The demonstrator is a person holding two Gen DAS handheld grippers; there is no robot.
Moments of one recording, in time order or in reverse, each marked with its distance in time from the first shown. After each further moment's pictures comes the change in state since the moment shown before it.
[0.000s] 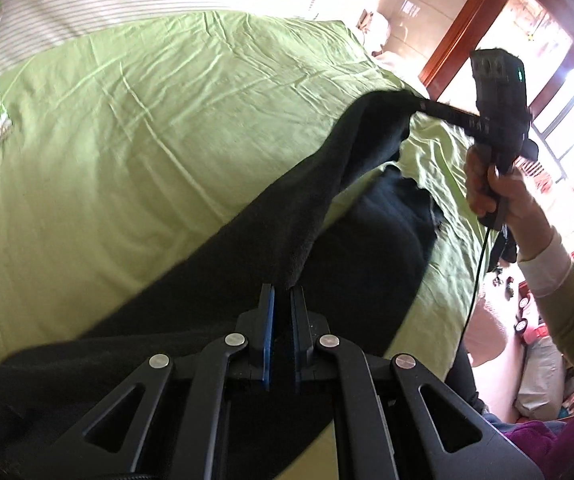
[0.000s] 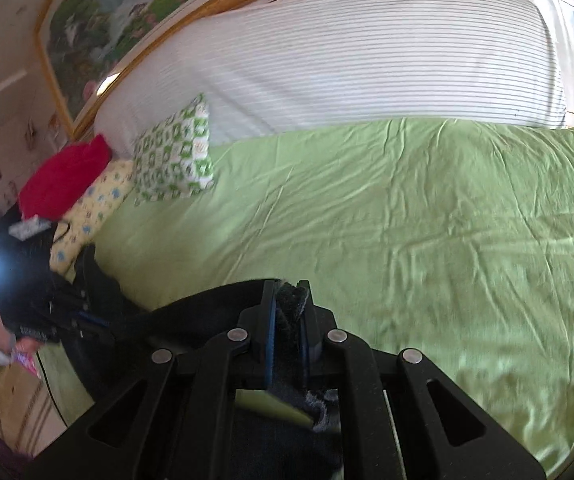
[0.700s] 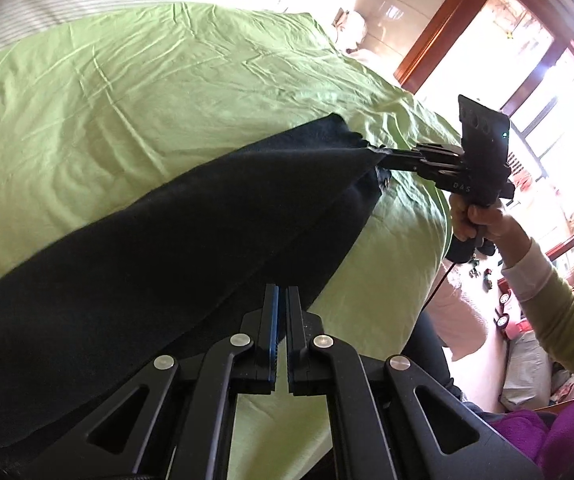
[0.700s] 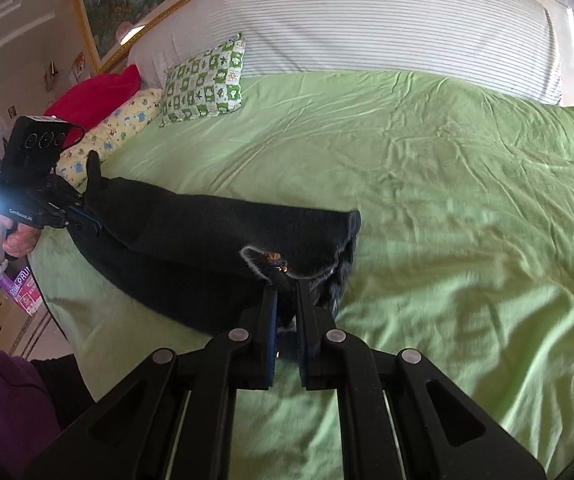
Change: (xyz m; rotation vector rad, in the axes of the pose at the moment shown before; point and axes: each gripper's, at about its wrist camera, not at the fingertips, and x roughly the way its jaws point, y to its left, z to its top) left arm 0.008 -0.048 -0.051 0.002 -0.010 -0.072; right arm -0.053 0.011 -0.115 -0.120 0.116 0.005
